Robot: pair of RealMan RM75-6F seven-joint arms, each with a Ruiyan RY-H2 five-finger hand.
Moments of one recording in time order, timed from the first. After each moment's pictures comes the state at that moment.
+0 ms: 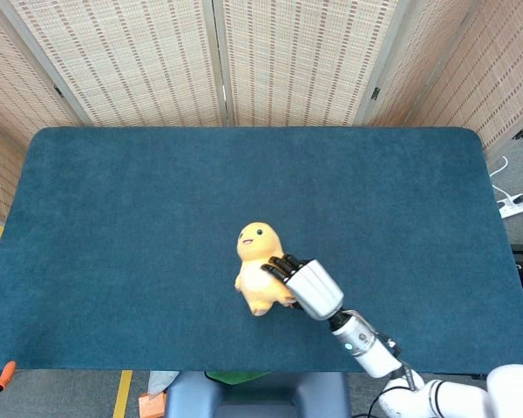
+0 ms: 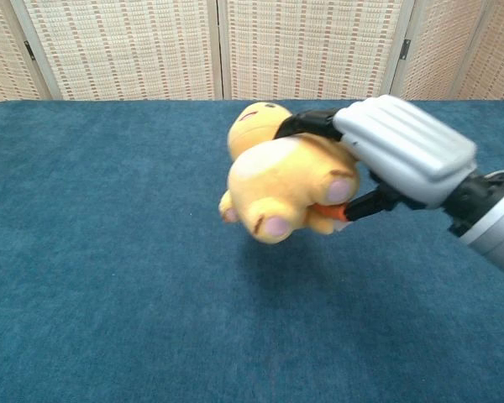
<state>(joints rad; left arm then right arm) 0.18 -1.11 0.05 -1.57 1.61 1.70 -0.07 0.57 -1.77 0.08 -1.32 -1.76 1.32 -0.27</state>
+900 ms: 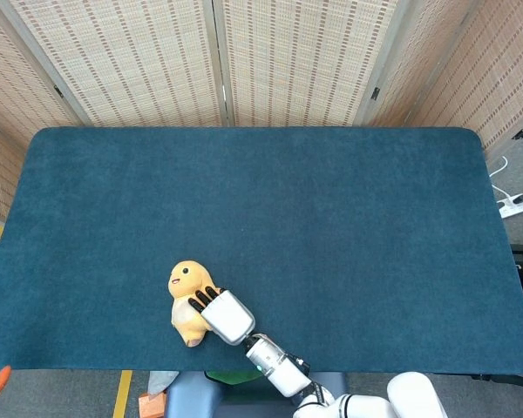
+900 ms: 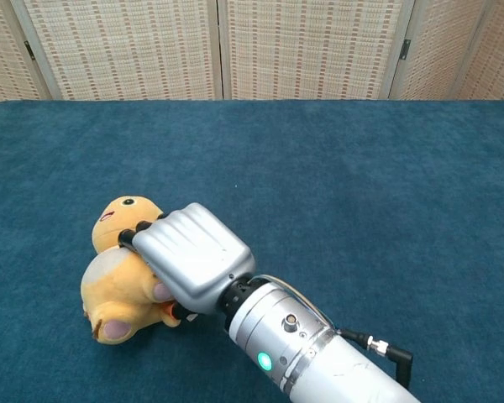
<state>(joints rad) 0.19 -1.07 0.07 -1.55 1.65 1.74 -0.20 0.70 -2.25 0.17 -1.06 -1.54 1.03 -0.64</state>
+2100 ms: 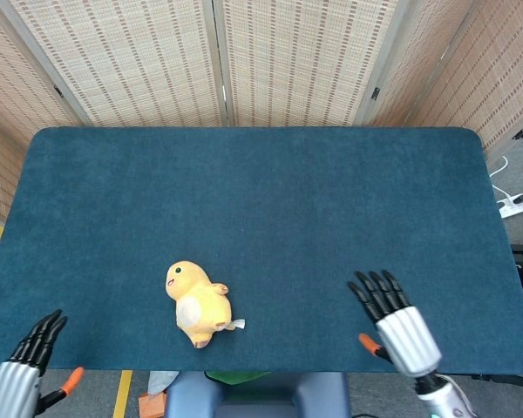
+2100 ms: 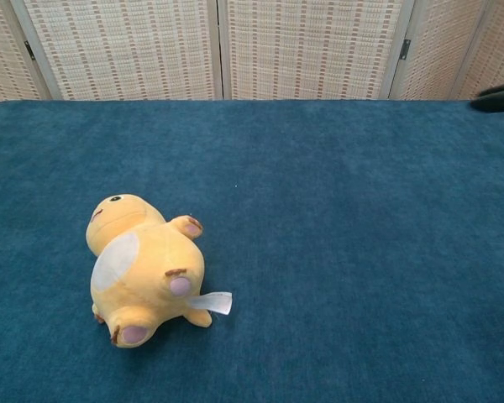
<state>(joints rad) 0.15 -1.32 0.09 -1.51 1.93 1.78 0.02 0.21 -1.31 -0.25 -1.77 -1.76 1.70 -0.36</state>
